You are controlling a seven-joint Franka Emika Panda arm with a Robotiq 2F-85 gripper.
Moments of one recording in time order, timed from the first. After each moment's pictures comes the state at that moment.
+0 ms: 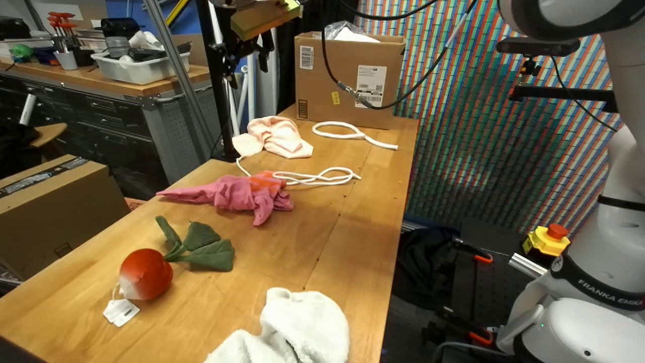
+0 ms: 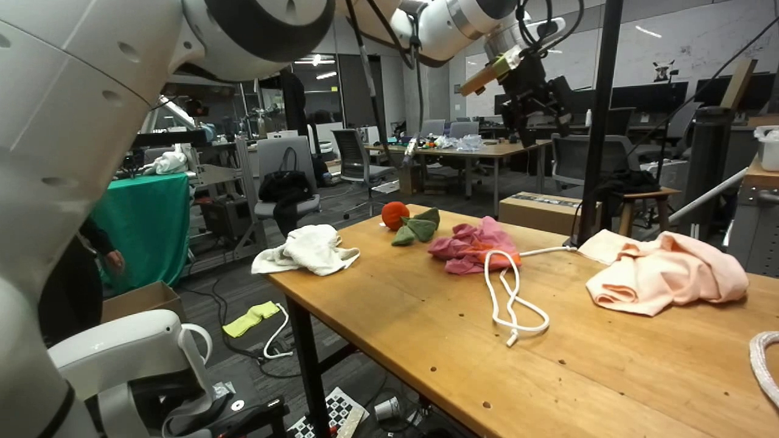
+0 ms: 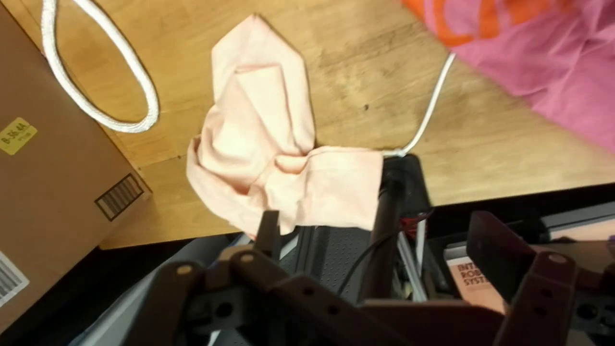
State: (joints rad) arm 0.21 0.63 -0.07 -1.00 -0.34 1.79 0.37
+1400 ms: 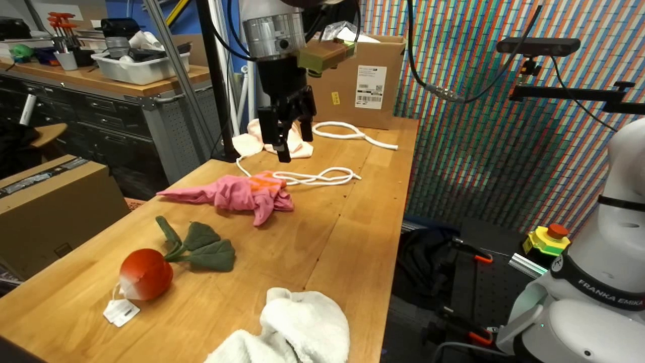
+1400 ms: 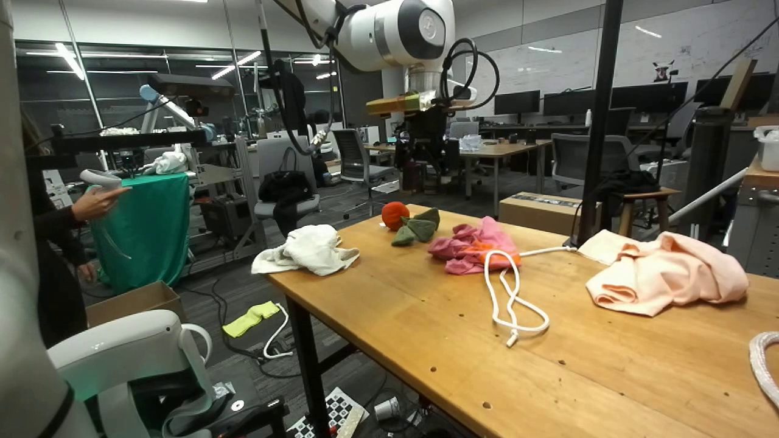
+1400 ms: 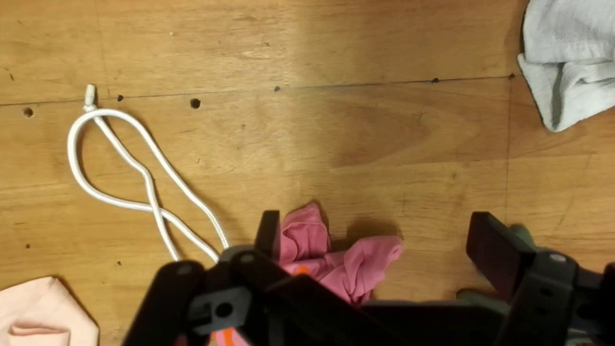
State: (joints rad) arm 0.21 0.21 0.08 -1.74 -0.04 1.80 0.17
